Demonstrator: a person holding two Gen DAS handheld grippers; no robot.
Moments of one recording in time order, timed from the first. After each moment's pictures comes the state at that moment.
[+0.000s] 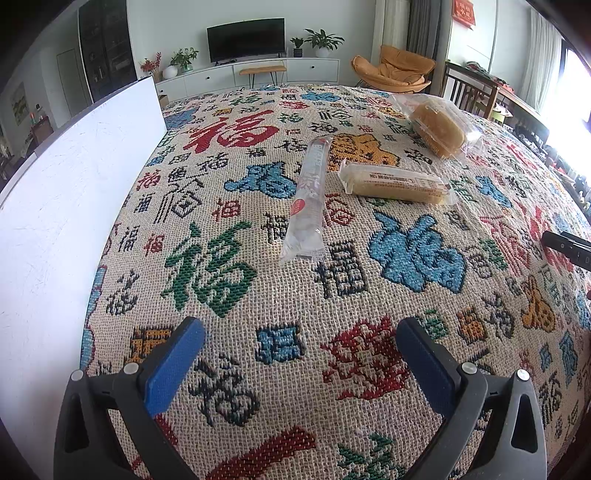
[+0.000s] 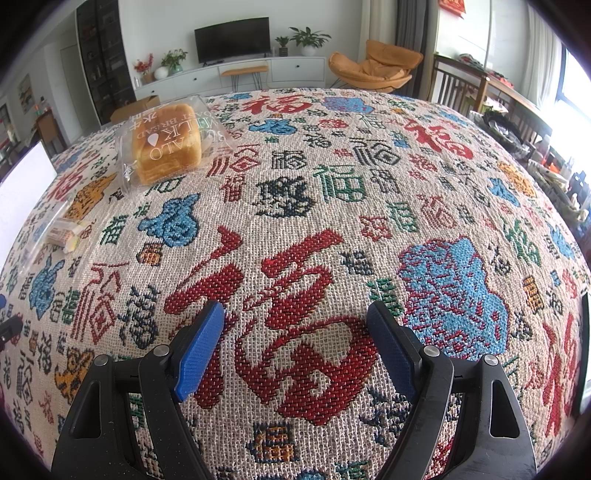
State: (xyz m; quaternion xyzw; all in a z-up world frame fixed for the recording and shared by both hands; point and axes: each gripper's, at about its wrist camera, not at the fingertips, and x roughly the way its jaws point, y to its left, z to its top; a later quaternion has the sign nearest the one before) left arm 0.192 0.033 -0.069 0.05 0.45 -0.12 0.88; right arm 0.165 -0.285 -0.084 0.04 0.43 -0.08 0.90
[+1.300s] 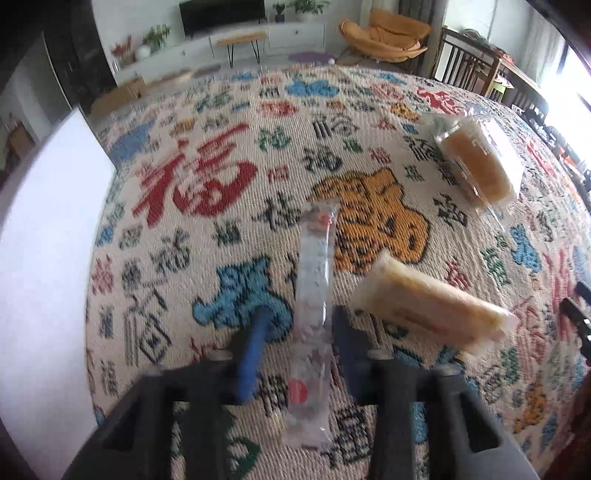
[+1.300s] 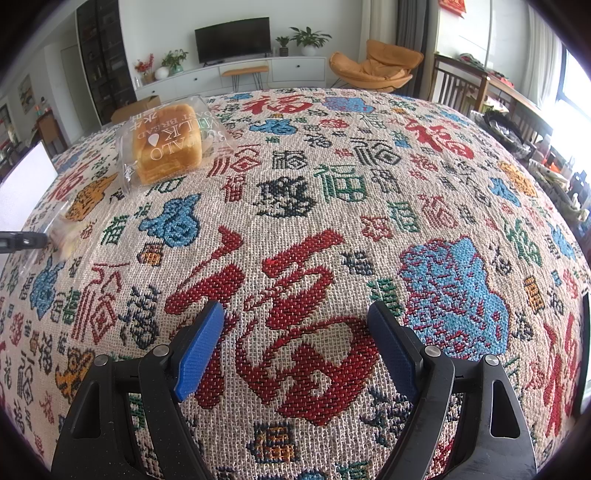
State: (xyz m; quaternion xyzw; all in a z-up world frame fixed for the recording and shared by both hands) left arm 0.313 0.004 -0.053 0.08 0.52 -0.14 0.84; right arm 0.166 -0.284 -0.084 0.04 0.43 -0.08 0.90
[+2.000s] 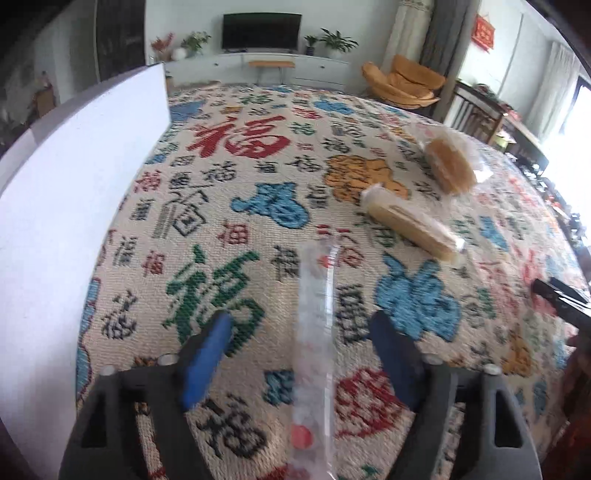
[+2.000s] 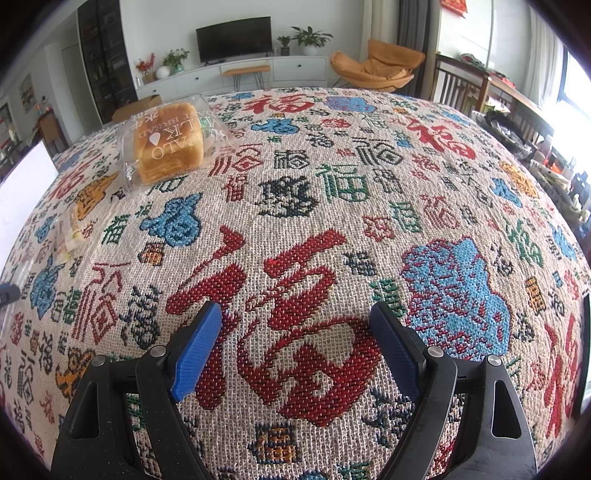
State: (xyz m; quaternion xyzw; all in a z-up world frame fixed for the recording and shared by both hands) left arm 0.219 0.045 -0.060 0.00 0.46 -0.12 0.88; right arm 0.166 -0.281 -0.084 0.04 0.43 -0.08 0.90
